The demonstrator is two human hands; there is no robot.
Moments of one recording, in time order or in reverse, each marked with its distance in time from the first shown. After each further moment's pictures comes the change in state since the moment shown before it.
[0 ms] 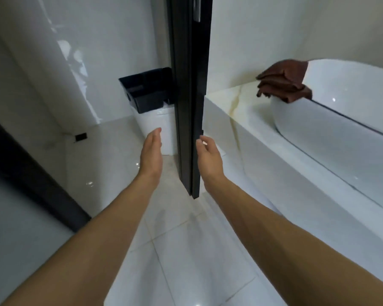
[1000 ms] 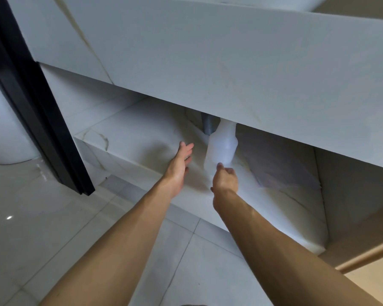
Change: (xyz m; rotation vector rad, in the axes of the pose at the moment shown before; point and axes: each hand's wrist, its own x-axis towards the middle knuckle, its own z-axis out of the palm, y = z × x) left_hand -0.155 -0.303 0.277 -0.086 -0.981 -0.204; right_hand -0.073 0.332 -0.232 0.175 0.909 0.381
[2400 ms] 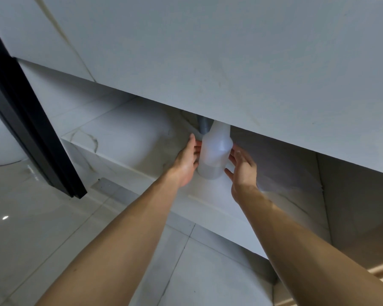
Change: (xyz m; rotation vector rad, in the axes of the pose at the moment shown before) left_hand 0.045 0.009 0.037 -0.092 -0.107 -0.047; right_hand 0.061 -0.016 -0.033 0.315 -0.161 -0.258
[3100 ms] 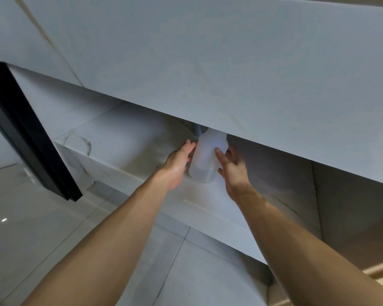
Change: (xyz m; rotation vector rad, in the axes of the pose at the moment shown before) left_hand -0.013 0.010 0.002 0.237 0.035 -0.029; right_hand 0.014 -0.005 -0.006 -0.057 -0.160 -0.052
